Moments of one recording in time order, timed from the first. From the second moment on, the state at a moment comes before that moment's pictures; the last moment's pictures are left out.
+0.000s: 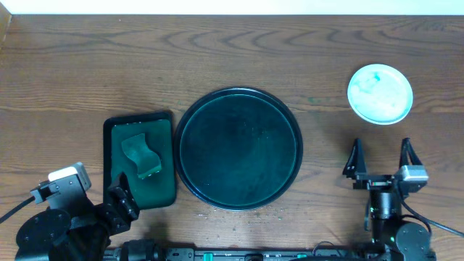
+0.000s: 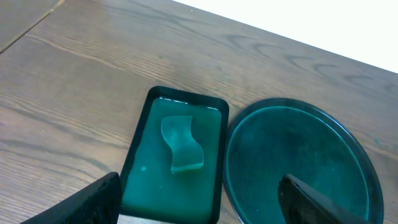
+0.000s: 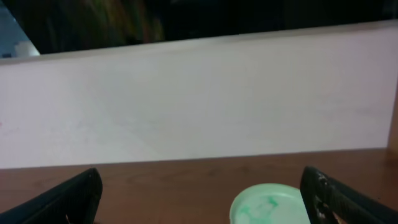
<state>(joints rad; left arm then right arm) 0.10 0.53 1.26 -1.32 -0.04 -0.22 0.05 0.01 0.10 0.12 0.03 0.12</state>
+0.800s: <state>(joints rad) 0.10 0.53 1.26 -1.32 -0.04 -0.22 0.04 0.01 0.01 -0.07 -0.04 0.11</state>
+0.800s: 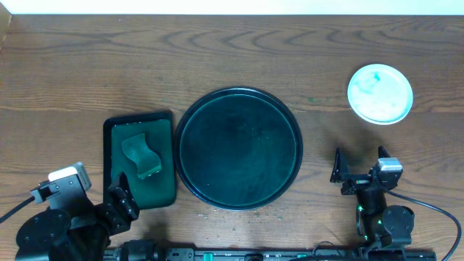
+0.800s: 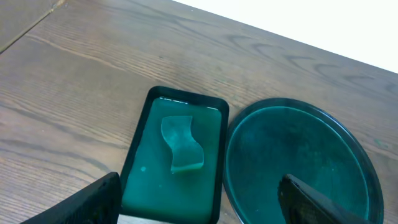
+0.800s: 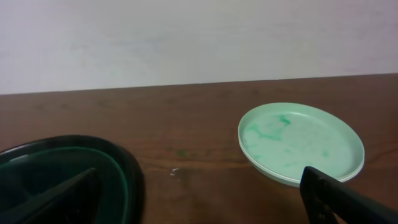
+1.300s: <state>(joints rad) 0.10 0.53 1.26 -1.32 -0.04 -0.22 0.04 0.01 0.01 -0.07 -0.05 0.00</state>
